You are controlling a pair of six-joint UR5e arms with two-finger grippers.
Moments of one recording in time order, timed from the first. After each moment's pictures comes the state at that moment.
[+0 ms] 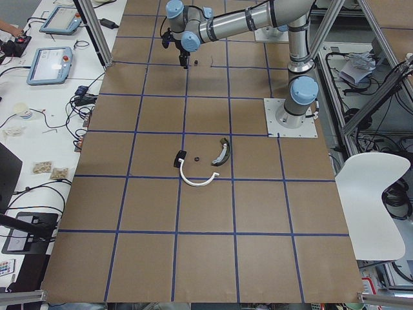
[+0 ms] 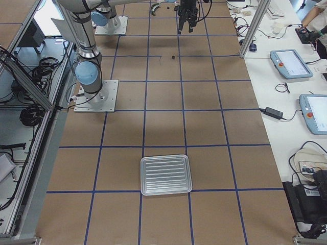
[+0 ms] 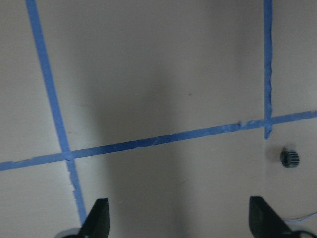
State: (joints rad) left arm -1.78 -1.96 -1.65 -1.19 1.44 -0.12; right arm 1.65 -1.42 1.34 -1.56 -1.57 -0.23
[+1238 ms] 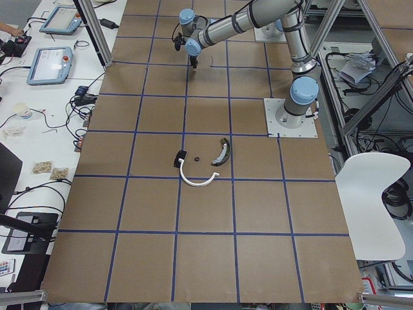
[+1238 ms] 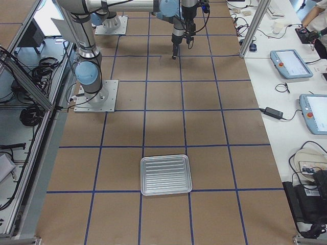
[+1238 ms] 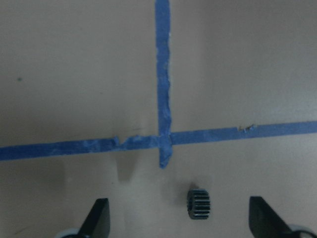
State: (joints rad) left arm -1.96 -2.14 -1.67 -0.97 1.43 -0.34; right arm 1.65 -1.44 1.48 -1.76 -1.59 -0.09
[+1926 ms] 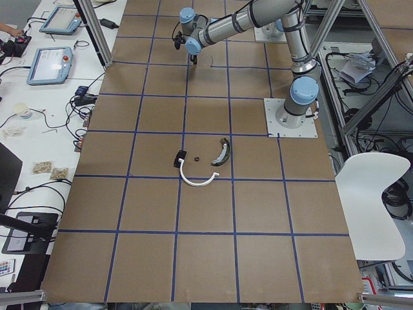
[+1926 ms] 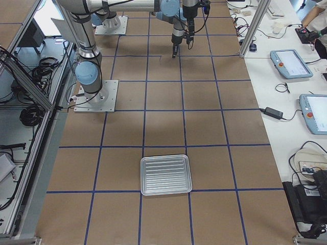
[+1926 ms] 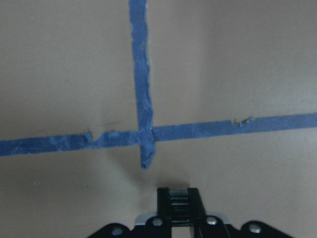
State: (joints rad) left arm -1.96 -2.12 -1.66 -0.97 1.43 -0.33; right arm 1.65 -1.43 1.47 -1.76 -1.60 0.07
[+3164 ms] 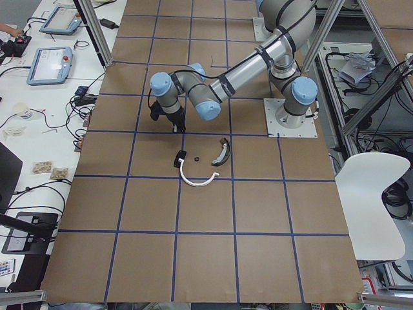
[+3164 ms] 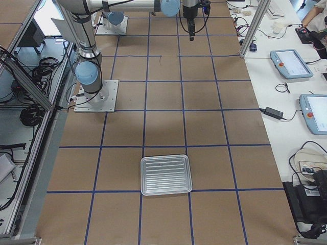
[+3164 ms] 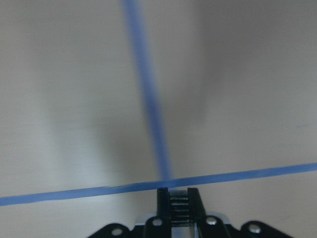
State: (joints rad) left arm -1.03 -1.96 -1.69 -1.25 1.64 0.64; right arm 1.65 -1.43 1.47 -1.75 -1.60 0.05
